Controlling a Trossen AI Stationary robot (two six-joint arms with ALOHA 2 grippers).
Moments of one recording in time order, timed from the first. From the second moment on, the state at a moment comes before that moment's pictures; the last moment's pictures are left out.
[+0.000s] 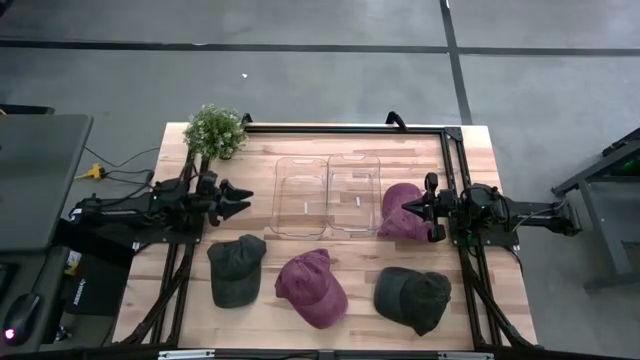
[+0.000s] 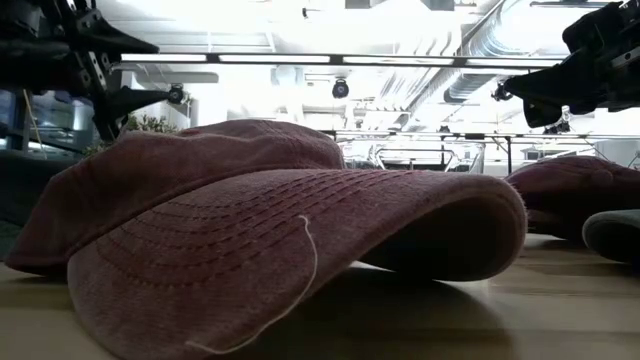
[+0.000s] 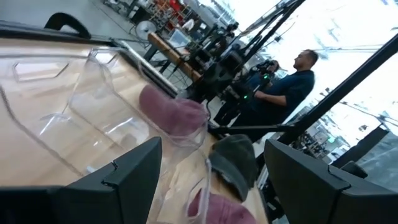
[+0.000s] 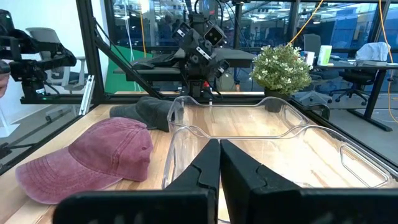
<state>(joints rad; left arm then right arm) 0.05 0.01 0.08 0.00 -0.06 -0.71 -0.05 0.01 0.02 0.02 -0.03 0.00</state>
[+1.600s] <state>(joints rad) 0.05 0.66 0.78 -0.84 -0.05 -0.92 -0.05 0.01 0.02 0.02 -0.03 0.00</state>
